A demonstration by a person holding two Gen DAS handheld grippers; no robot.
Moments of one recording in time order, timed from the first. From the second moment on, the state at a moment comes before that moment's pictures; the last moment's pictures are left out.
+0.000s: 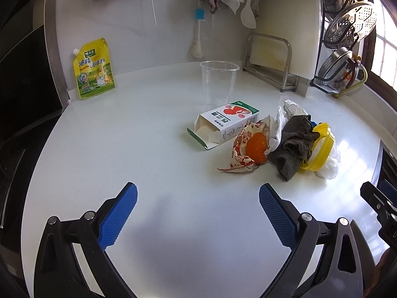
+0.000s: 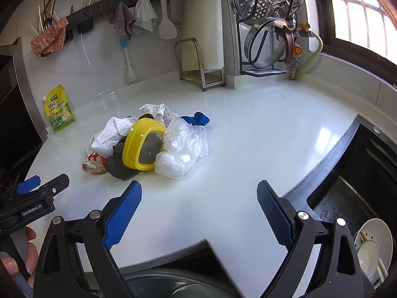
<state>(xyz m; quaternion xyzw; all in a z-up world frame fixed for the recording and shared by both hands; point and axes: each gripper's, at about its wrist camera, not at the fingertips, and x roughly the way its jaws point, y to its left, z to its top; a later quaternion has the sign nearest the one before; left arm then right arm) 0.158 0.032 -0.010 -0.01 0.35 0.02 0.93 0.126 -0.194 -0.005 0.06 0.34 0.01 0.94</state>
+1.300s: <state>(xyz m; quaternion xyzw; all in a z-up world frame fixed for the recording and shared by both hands) 0.183 0.028 -0.011 -0.02 0.37 -0.01 0.93 0.208 -0.189 -0.030 0.09 0.41 0.03 0.91</state>
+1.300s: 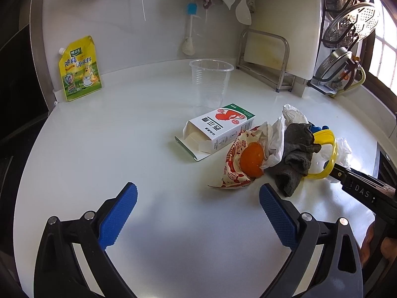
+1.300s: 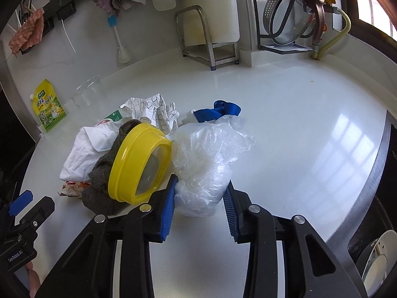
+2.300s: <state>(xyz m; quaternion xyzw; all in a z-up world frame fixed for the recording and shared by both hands) 0.228 0.009 -0.031 0.01 0.42 -0.03 0.91 0.163 -0.224 -0.020 0.14 0.37 0.05 0.92</state>
